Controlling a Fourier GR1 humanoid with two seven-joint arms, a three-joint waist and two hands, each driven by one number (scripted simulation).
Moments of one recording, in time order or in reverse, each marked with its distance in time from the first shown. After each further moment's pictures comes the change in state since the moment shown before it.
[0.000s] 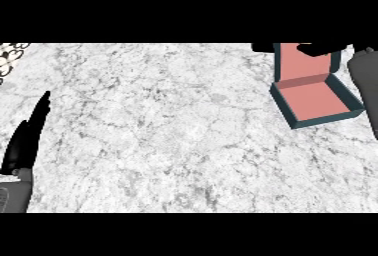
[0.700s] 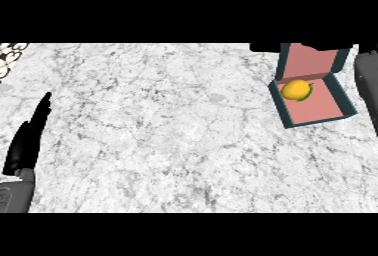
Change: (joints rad) left arm -0.002 -0.012 0.009 0.018 -0.012 0.007 -0.010; right arm -0.024 -0.007 -0.149 0.088 -0.134 -0.178 -0.265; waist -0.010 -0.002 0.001
